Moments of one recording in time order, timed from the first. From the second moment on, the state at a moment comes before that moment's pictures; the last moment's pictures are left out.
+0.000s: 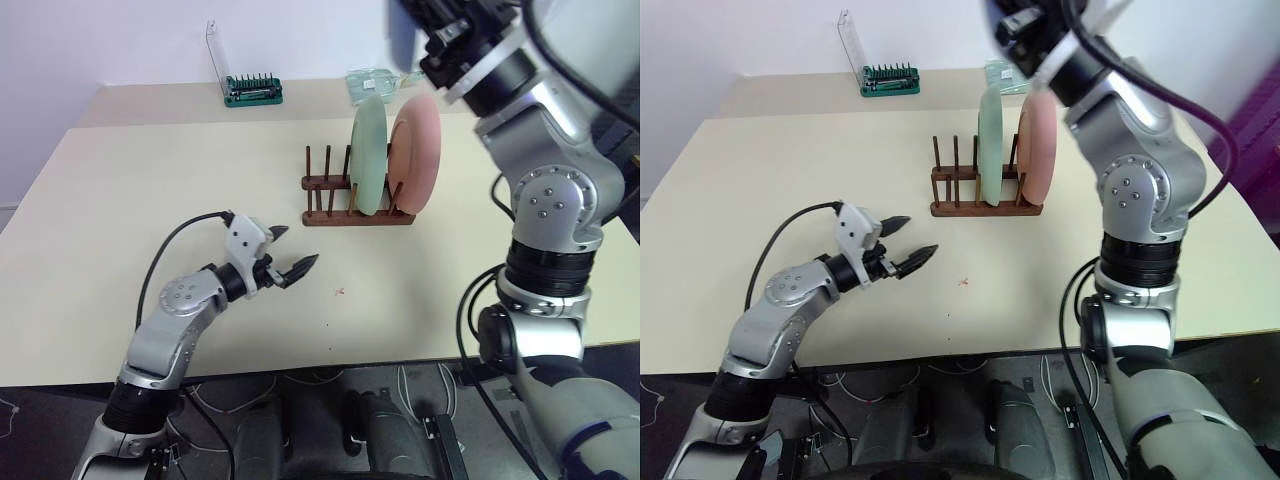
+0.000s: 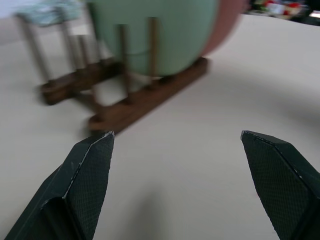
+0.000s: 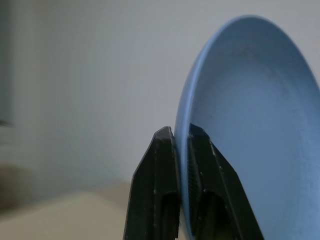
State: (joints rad) left arm -0.24 0.43 -0.03 -0.28 -0.36 0.43 -0.59; right arm -1.04 -0.24 -0.18 -0.20 0.88 0.73 0.28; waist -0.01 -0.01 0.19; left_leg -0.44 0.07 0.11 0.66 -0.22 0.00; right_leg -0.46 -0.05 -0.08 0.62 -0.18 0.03
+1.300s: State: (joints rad) left arm -0.13 0.49 0.04 -0.34 -0.40 0.43 -0.63; right arm -1.16 -0.04 -0.37 0.19 1.14 0.92 -0.21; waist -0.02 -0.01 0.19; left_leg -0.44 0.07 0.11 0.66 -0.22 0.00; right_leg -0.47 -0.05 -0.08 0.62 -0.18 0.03
